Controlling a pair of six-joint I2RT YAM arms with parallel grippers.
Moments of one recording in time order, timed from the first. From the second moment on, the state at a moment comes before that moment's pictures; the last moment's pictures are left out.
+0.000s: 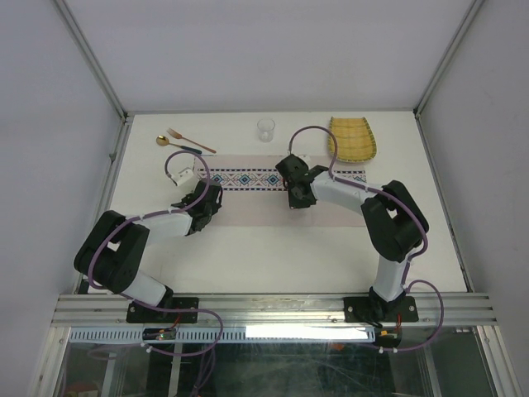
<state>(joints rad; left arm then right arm) -0.48 1.51 0.62 0.06 -0.52 -0.92 0.69 1.84 1.22 -0.57 0.30 0.53</state>
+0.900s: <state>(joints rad) -0.48 1.47 0.54 0.13 -0.52 -0.98 0.68 1.87 1.24 -0.71 0.36 0.55</state>
